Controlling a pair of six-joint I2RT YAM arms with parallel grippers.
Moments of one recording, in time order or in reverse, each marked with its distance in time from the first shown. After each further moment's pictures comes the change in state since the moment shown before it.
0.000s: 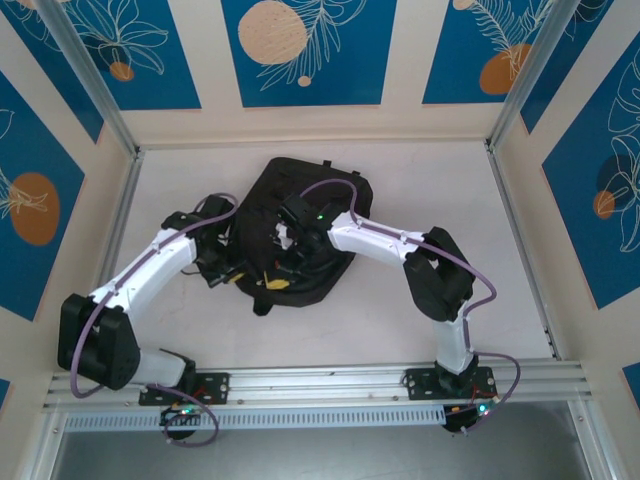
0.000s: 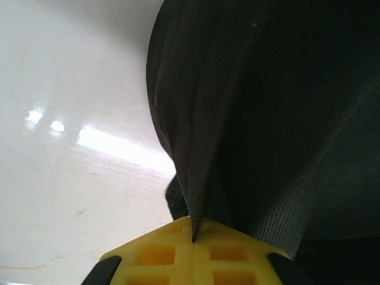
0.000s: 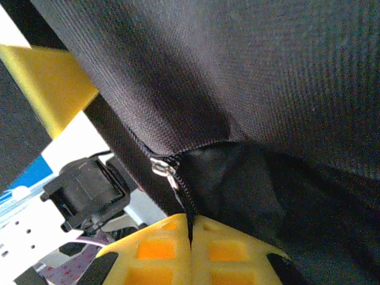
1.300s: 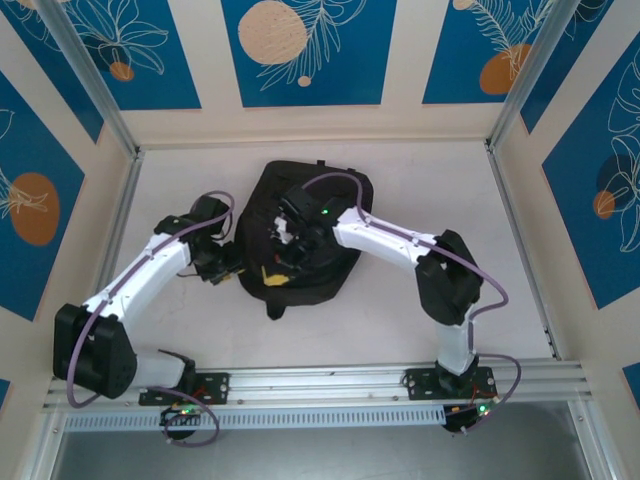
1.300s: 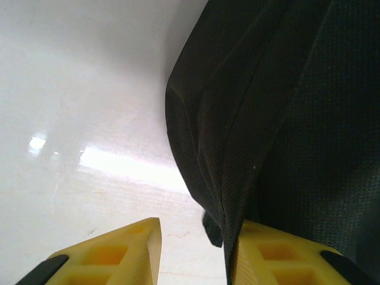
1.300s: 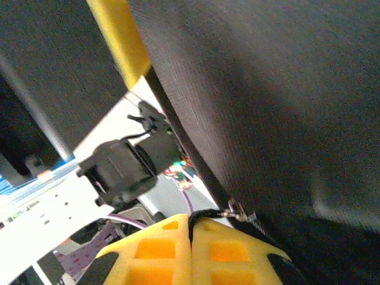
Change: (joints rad) left arm 0.035 -0.064 -0.034 0.042 -0.006 0.110; right arm 0.006 -0.013 0.088 -0.034 -0.041 0.032
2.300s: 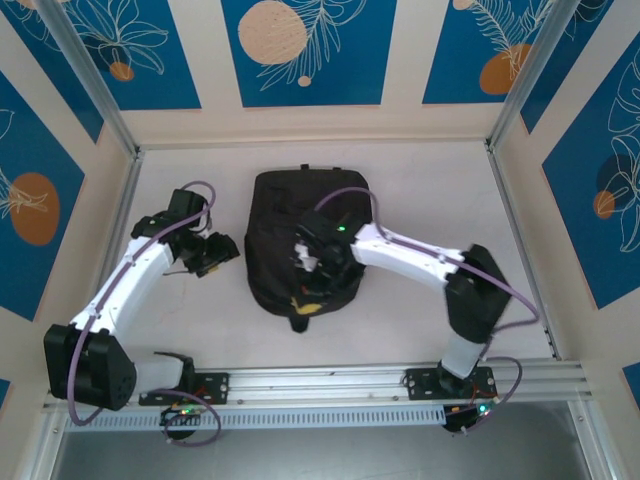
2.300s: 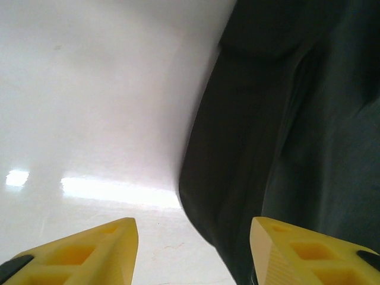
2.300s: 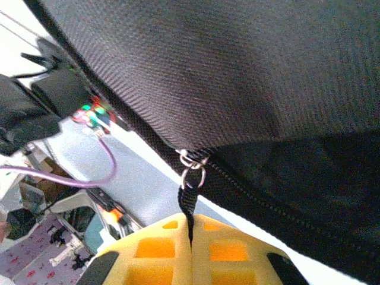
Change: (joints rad) left arm 0.101 -0.060 0.015 0.040 0.112 0.158; right arm 0.008 -0.282 -0.325 -0.237 0.145 -0.192
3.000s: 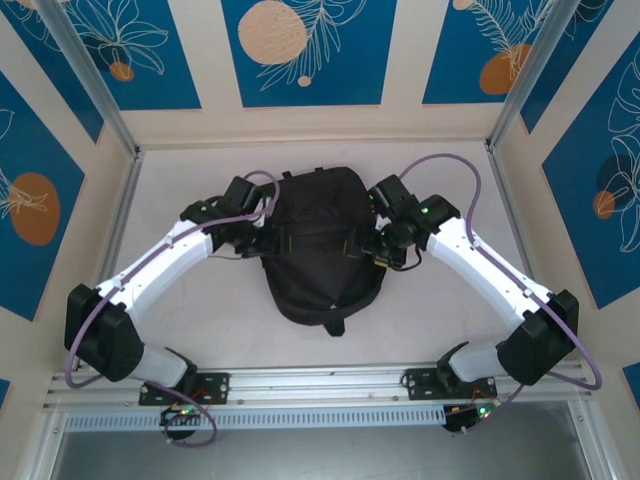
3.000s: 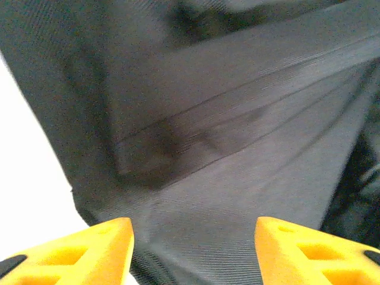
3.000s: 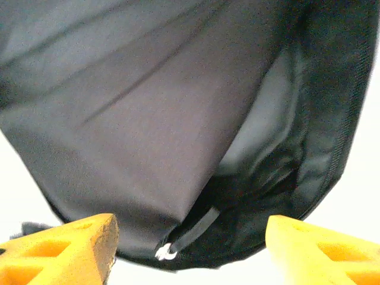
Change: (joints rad) left arm -0.344 0.191 0.235 0.095 -0.038 0.106; right arm -0.303 -0.291 -0.004 -0.074 0.485 0.113
